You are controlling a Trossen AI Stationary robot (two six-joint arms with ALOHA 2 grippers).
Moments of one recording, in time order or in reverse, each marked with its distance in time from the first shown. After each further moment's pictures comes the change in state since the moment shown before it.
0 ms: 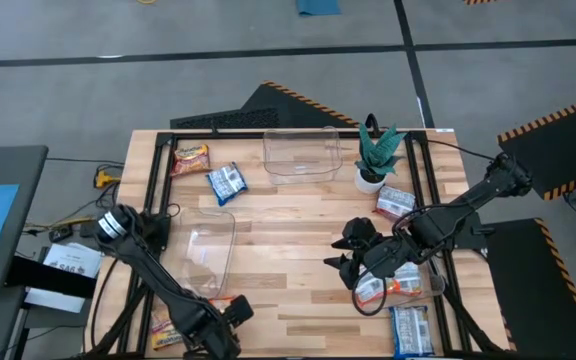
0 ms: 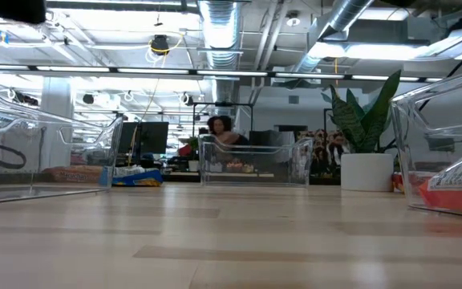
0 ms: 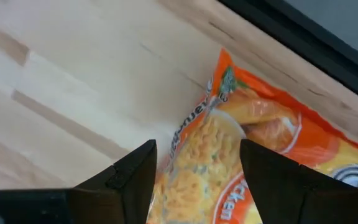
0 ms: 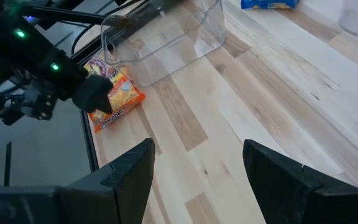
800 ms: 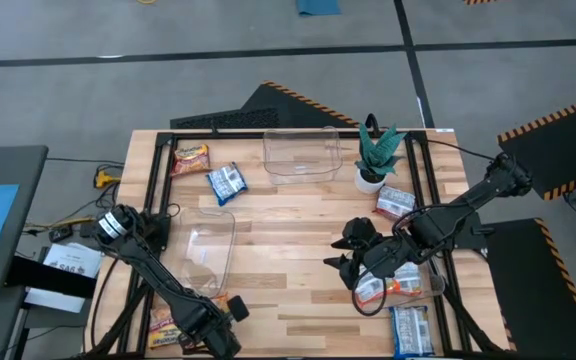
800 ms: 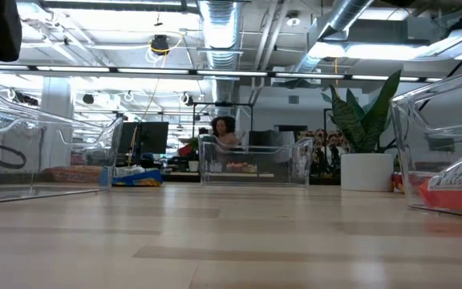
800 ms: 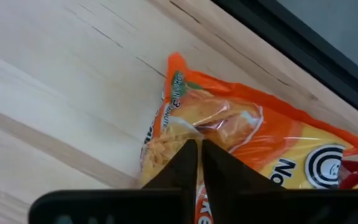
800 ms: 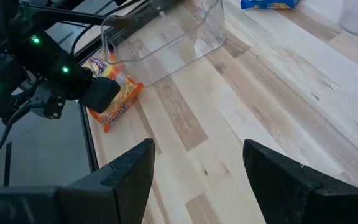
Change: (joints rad) left arm 0.008 -0.001 -0.050 0.026 0.116 -0.034; right arm -0.001 0.000 0.000 -0.001 0.001 0.008
